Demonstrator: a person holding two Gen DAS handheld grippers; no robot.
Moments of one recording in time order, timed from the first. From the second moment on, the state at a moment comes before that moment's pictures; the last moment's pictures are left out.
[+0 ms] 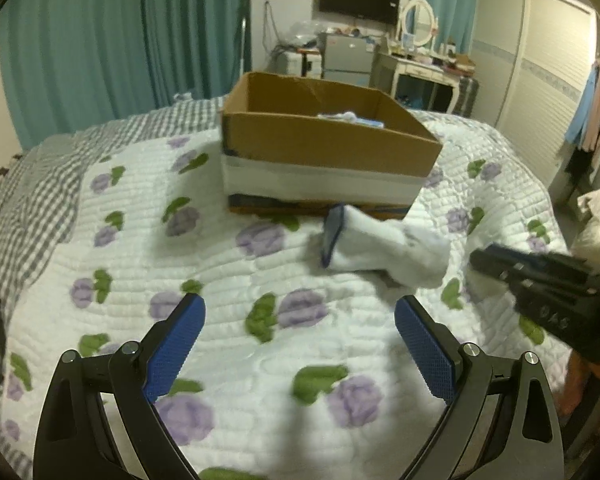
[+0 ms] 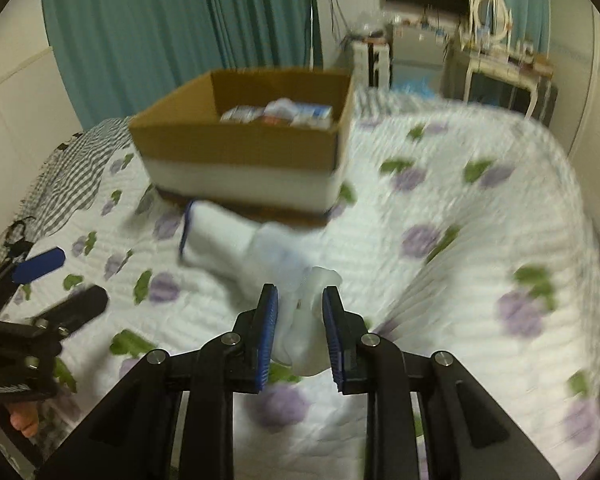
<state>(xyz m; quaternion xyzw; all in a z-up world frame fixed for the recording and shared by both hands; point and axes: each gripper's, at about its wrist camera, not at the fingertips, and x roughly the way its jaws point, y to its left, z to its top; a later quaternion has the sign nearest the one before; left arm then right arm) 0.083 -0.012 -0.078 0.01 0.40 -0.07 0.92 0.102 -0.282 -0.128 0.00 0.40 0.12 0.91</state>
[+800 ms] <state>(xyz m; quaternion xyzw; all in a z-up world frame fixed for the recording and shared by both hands) 0.173 -0.119 -0.136 0.01 0.45 -0.13 0.88 0.170 -0.356 -0.136 0.06 0.40 0.11 0.91</state>
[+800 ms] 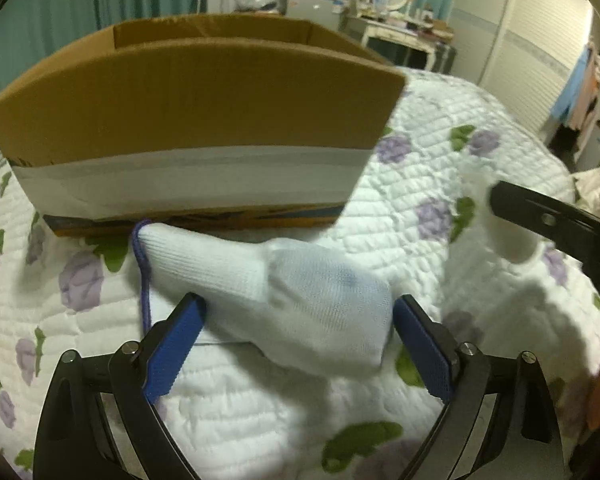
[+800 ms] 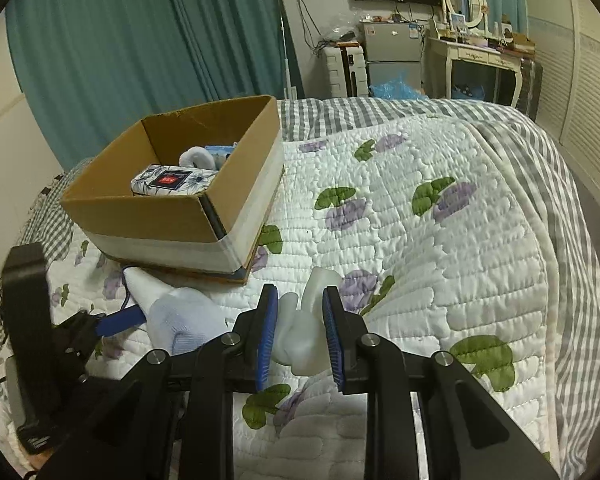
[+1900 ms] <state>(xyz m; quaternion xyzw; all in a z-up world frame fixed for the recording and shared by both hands) 0.078 -0.034 0.013 0.00 0.28 -0.16 0.95 0.087 -0.289 -0.022 0.00 0.29 0.13 0.95</state>
